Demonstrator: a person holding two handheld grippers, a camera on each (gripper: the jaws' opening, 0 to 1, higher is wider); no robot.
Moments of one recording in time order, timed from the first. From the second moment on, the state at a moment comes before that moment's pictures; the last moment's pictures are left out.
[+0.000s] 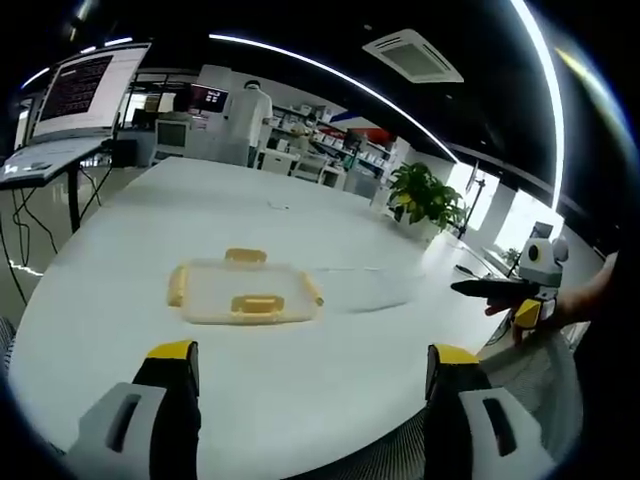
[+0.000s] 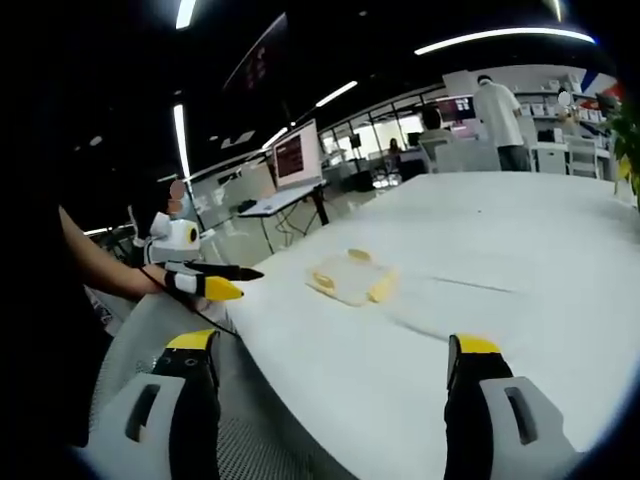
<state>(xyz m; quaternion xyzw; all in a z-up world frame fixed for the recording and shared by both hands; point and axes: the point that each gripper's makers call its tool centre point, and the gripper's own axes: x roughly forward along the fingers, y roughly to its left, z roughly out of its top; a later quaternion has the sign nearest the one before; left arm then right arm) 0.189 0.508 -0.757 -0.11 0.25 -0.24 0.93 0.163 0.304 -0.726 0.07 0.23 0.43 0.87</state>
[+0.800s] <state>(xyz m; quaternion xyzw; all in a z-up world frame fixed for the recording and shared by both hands) 0.181 0.489 -0.719 -0.01 0.26 -0.31 0.92 0.171 0.311 -0.686 0.06 0.19 0.46 0.87</state>
